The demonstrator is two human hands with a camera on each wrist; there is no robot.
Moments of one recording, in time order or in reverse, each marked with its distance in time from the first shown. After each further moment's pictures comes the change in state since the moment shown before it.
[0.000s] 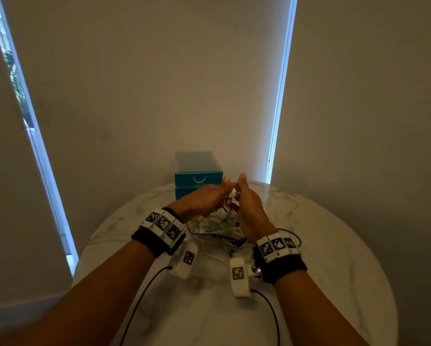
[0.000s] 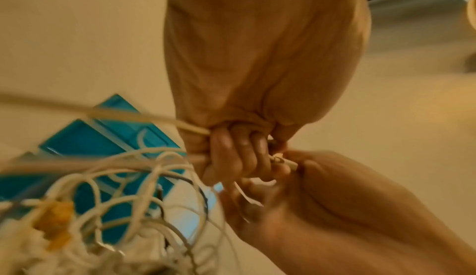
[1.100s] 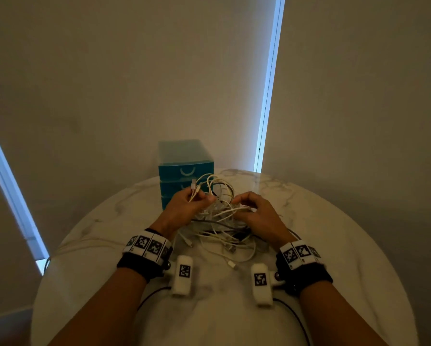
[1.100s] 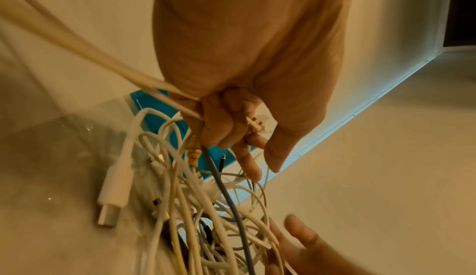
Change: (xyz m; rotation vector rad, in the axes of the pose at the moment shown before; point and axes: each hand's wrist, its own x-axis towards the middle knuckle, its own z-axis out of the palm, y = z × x) left_hand 0.036 -0.093 0.015 -0.330 0.314 0.023; right_hand 0.044 0.064 -0.078 -0.513 -0.072 -0.264
